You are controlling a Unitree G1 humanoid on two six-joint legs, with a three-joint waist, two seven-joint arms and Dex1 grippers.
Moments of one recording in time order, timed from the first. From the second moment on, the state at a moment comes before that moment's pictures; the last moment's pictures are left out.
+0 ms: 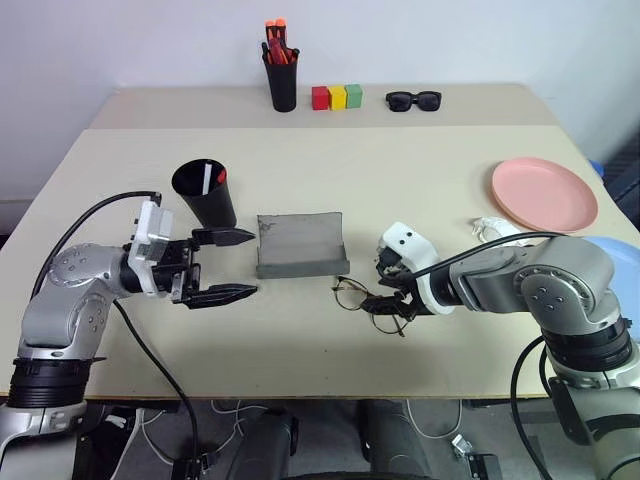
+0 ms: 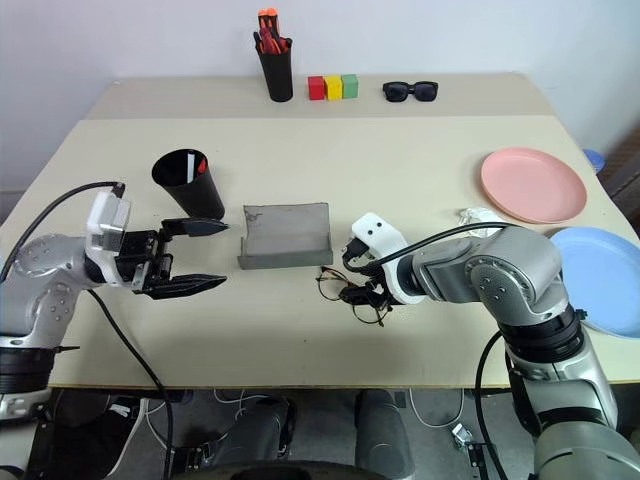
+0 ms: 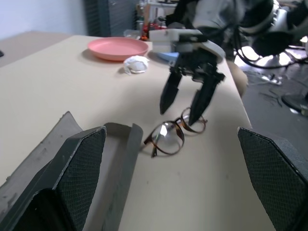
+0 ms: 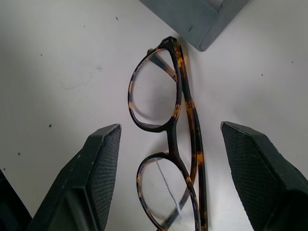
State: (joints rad) left arm -0.34 0.74 0.13 -0.11 -0.66 0.36 -1.33; right arm -0.66 -0.68 0.15 -0.45 0.95 1.61 0.24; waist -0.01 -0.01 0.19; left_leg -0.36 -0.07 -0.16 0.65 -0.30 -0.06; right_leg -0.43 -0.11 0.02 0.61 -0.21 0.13
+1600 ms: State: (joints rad) left arm -0.27 0.80 0.17 -0.20 -0.75 0.56 -1.22; right arm -0.92 -0.50 0.22 -0.25 0.72 1.32 0.42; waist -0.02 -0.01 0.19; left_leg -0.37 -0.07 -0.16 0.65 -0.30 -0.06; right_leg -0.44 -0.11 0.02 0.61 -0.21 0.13
